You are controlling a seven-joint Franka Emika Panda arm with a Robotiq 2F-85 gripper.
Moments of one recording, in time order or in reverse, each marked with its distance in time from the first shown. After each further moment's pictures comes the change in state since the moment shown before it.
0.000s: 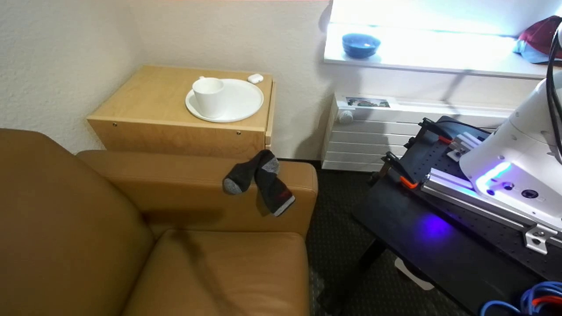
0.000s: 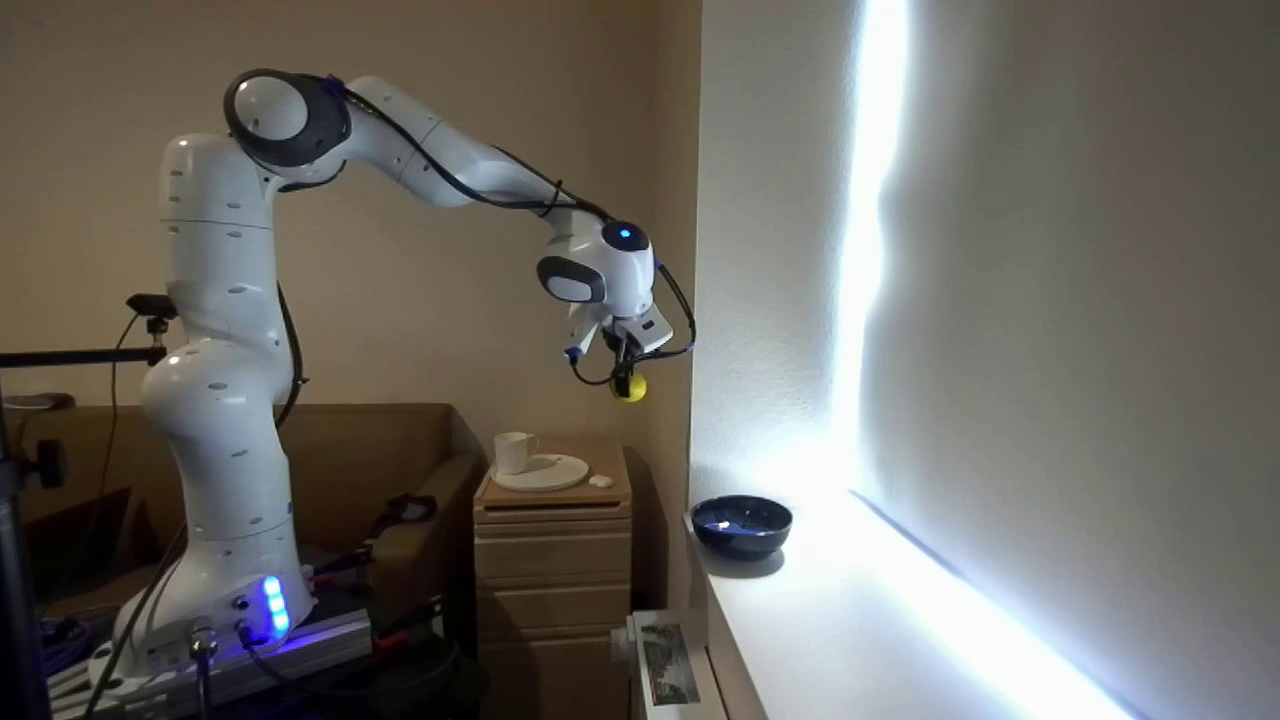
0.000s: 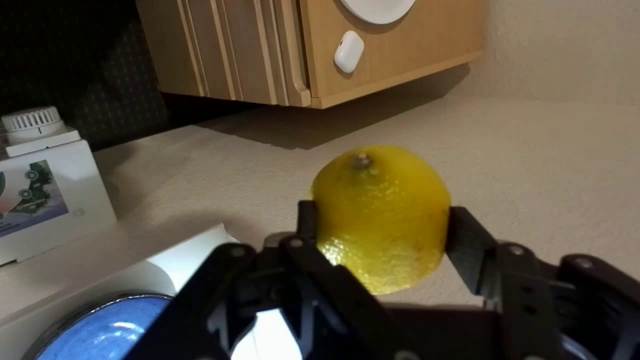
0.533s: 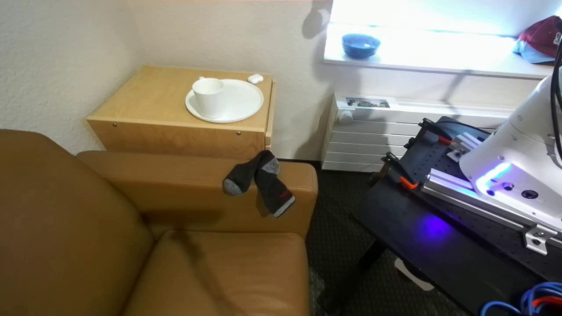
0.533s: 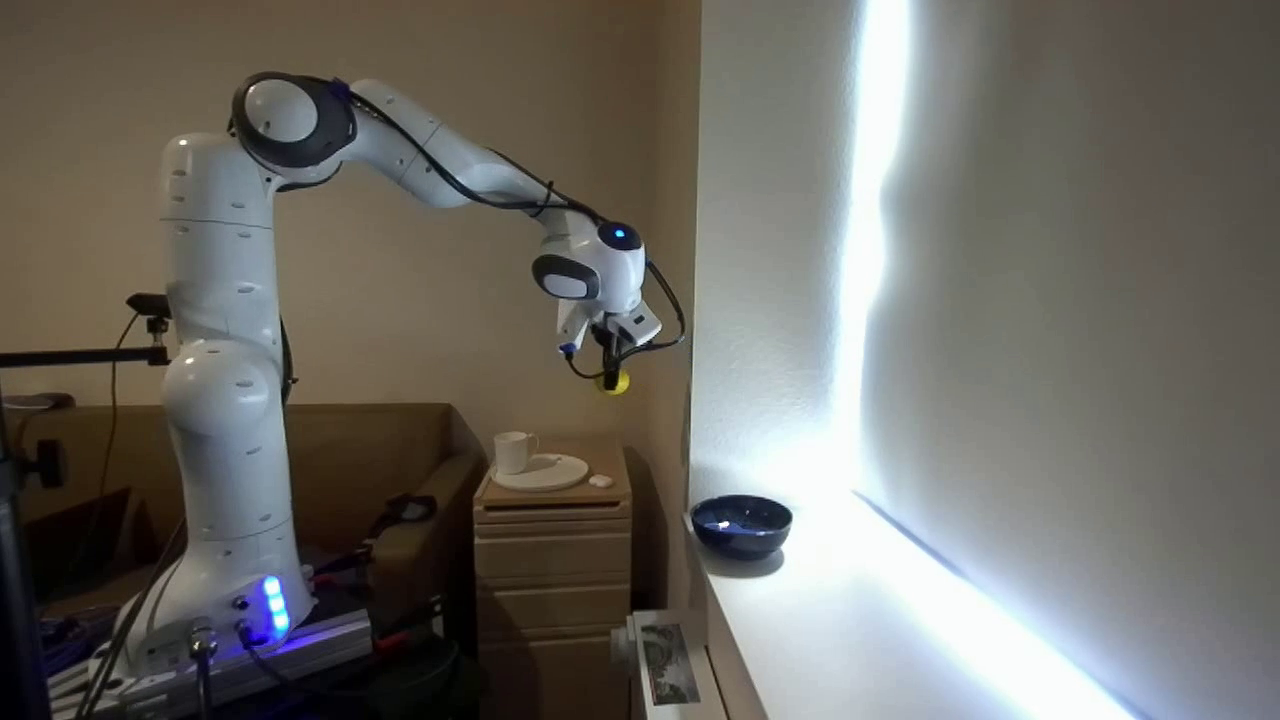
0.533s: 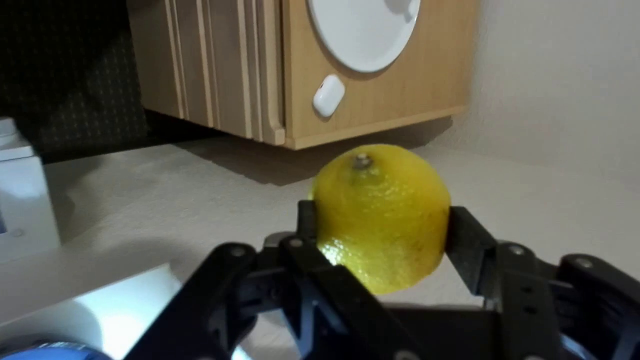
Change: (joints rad) arm 0.198 -0.001 -0.093 0.010 -0.005 -0.013 -0.035
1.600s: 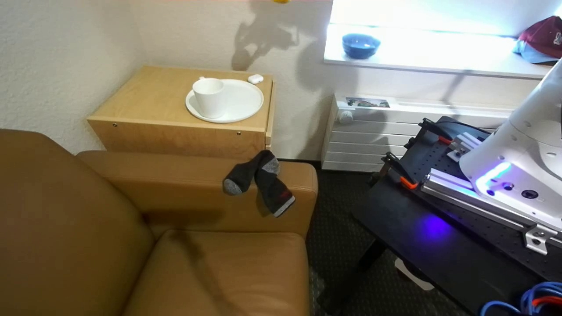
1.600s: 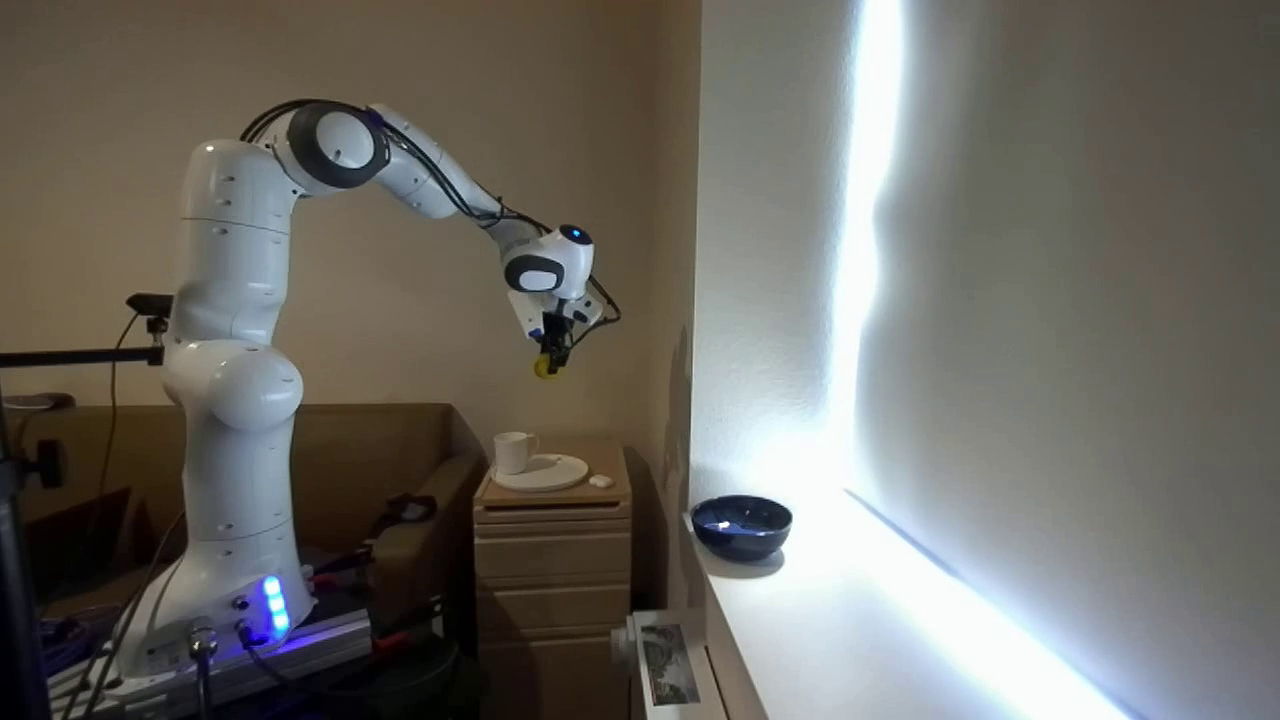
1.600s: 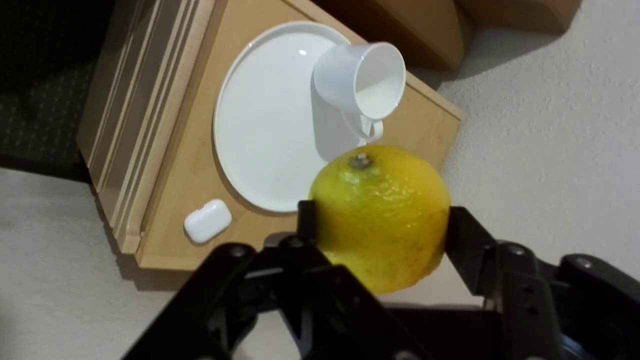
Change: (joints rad) arm 0.334 0.101 0.087 0.138 -0.158 0.039 0.077
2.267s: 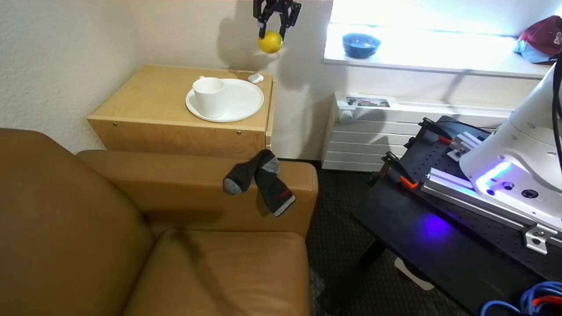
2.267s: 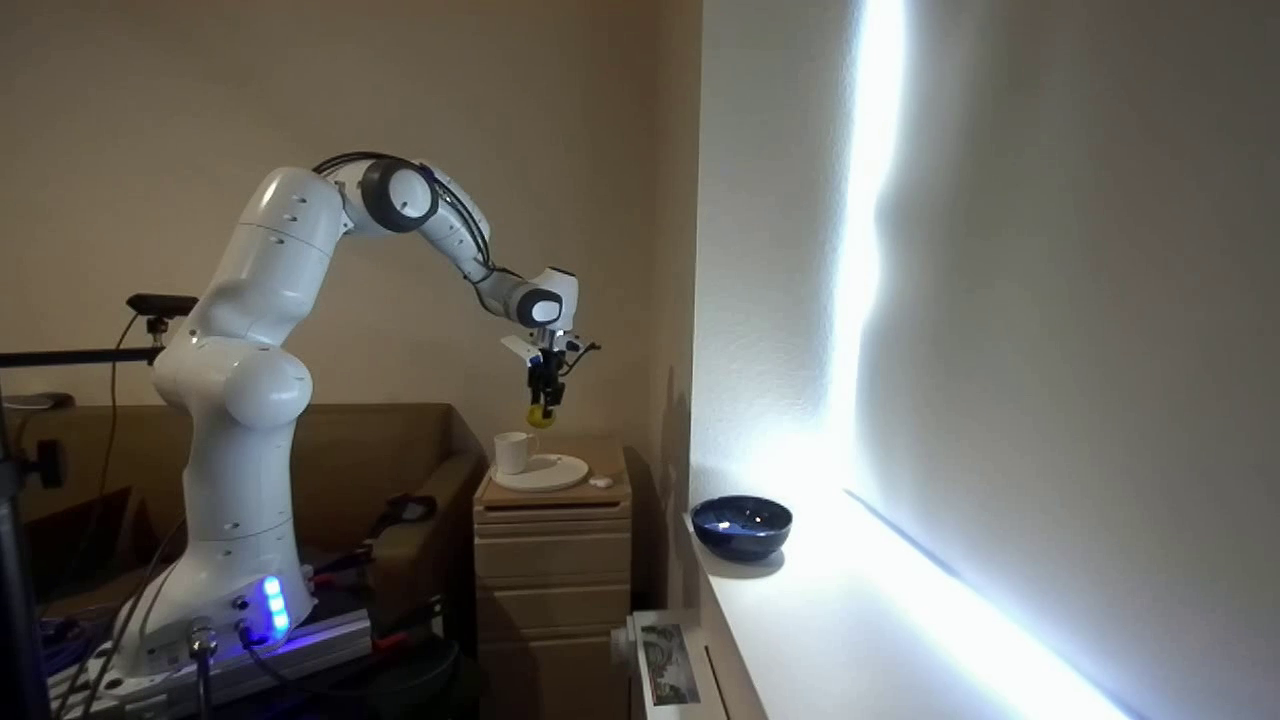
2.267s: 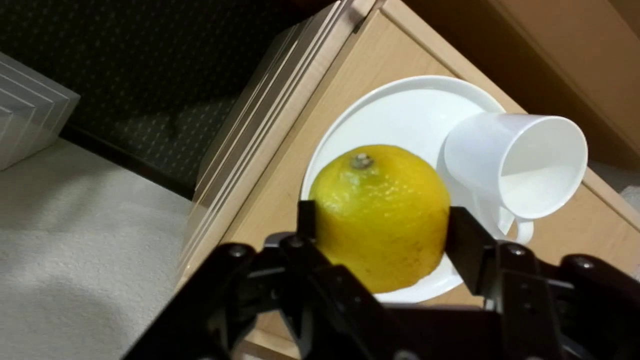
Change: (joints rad) arm 0.114 0.286 0.025 0.199 -0.477 -0.021 0.280
